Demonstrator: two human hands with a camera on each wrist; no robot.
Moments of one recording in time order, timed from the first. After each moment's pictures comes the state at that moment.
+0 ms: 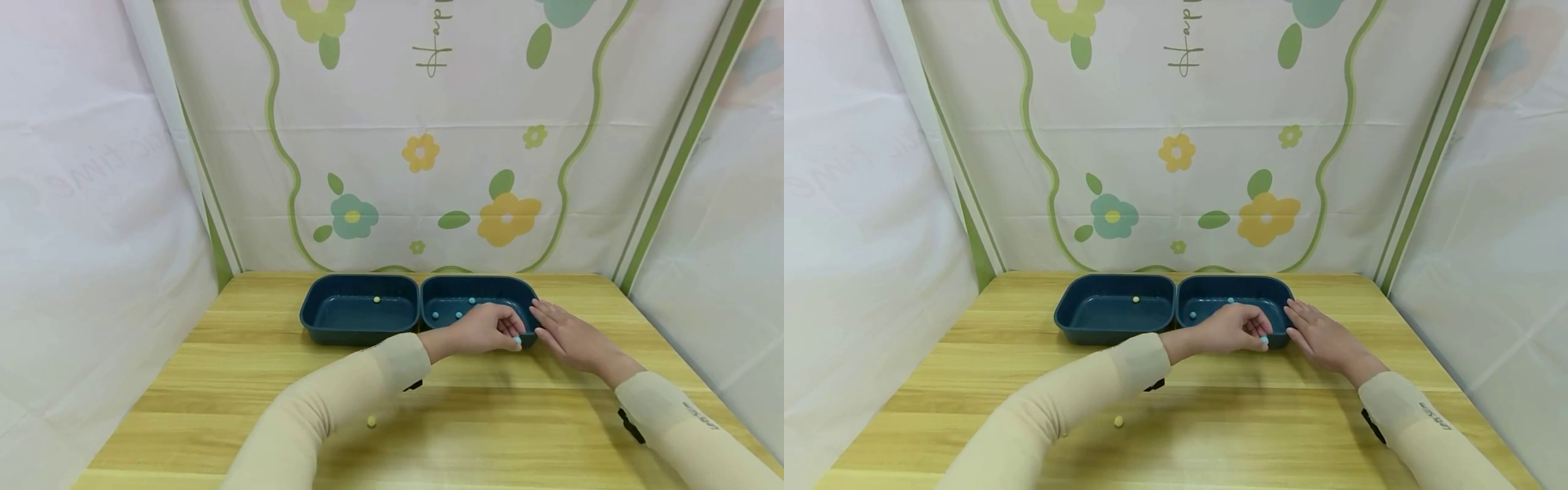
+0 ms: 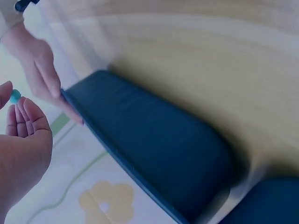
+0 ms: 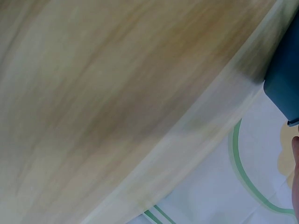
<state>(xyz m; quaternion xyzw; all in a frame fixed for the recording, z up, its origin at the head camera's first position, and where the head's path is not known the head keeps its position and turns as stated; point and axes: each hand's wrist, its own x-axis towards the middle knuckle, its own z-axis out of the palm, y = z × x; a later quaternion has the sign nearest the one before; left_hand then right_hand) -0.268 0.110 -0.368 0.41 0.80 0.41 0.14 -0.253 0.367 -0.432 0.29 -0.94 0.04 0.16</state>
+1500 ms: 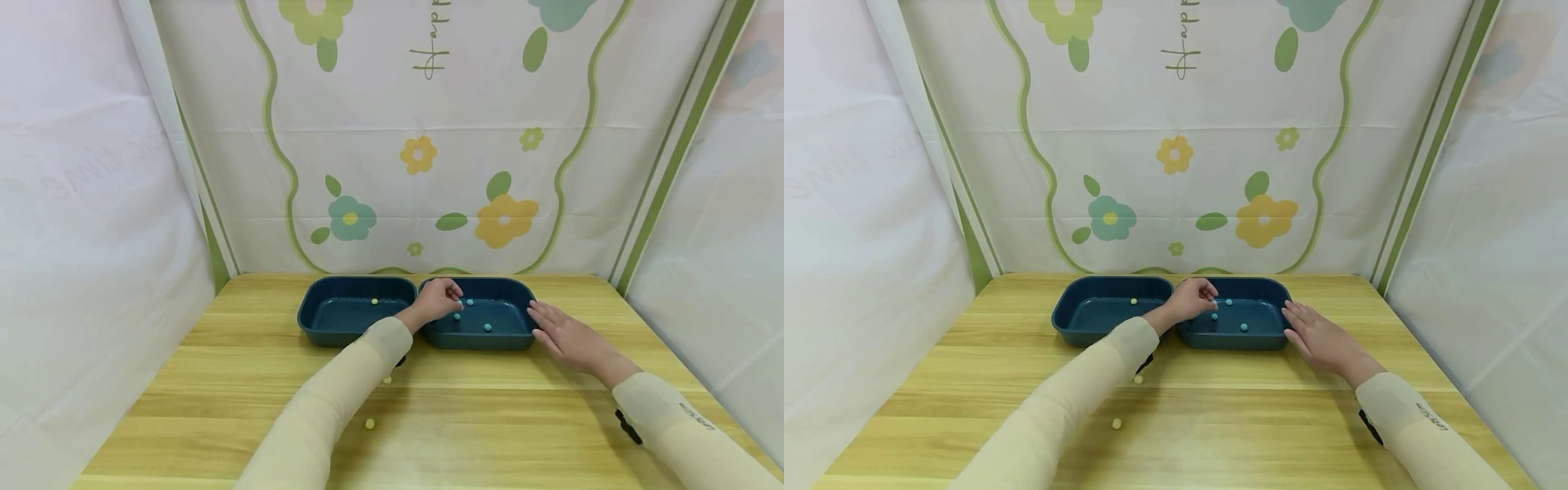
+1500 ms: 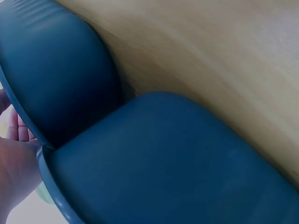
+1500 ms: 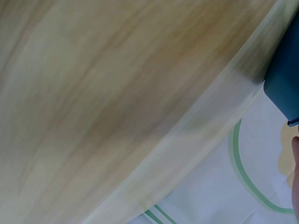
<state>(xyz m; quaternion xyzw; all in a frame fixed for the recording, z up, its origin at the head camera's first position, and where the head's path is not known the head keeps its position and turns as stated) -0.346 0.065 -0.396 0.25 0.86 0.44 0.06 -0.253 0.368 -0.434 0.28 -0.95 0.04 0.14</state>
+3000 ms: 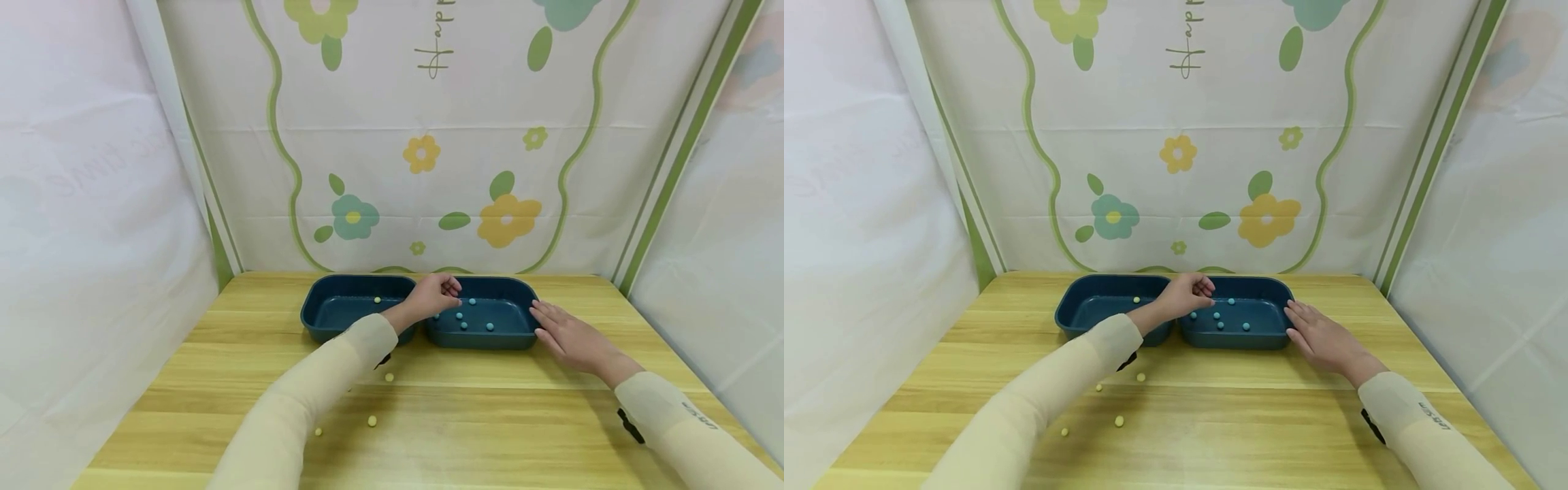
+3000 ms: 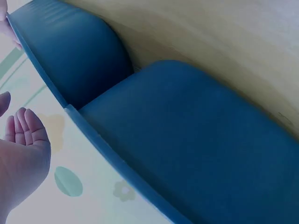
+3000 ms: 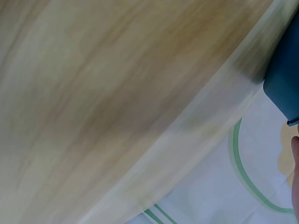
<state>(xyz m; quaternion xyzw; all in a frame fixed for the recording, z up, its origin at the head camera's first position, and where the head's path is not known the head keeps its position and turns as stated) -0.334 0.044 -0.377 0.29 0.84 0.46 0.05 -0.253 0.367 -0.431 0.28 -0.95 0.04 0.14</state>
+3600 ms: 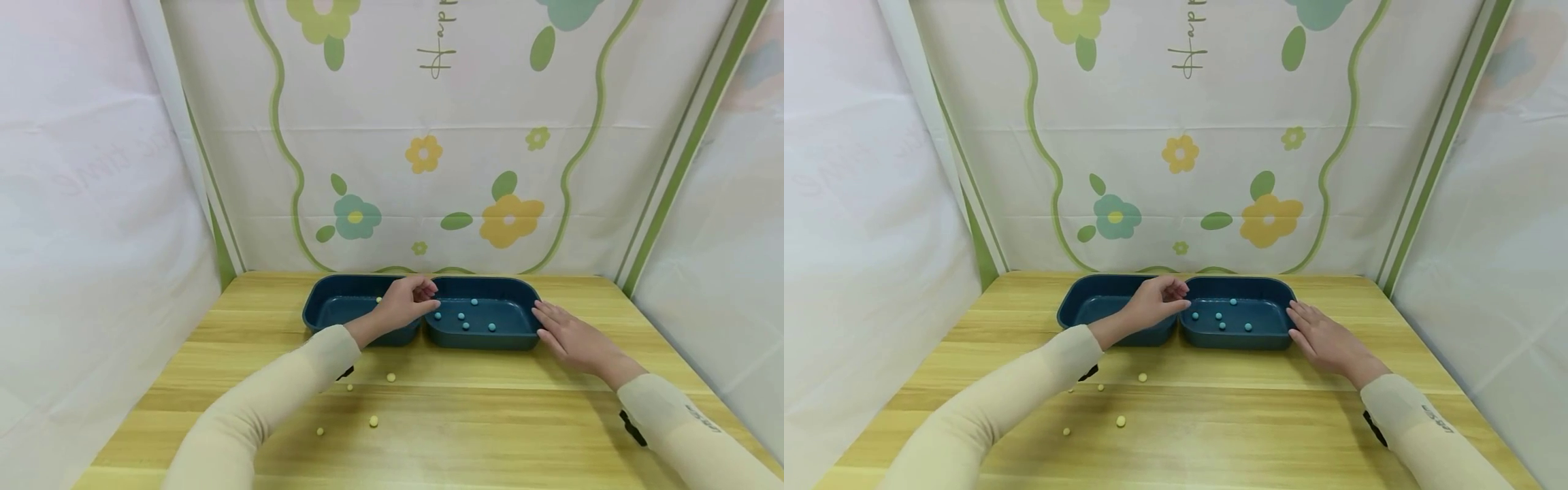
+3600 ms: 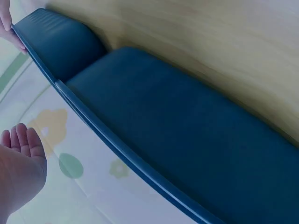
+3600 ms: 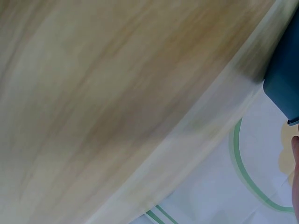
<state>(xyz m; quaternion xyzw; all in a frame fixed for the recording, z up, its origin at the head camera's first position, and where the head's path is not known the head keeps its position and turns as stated) -0.307 -0.016 -0.370 0.35 0.83 0.43 -0.04 -0.254 0.369 -0.435 0.28 -0.95 0.04 0.15</state>
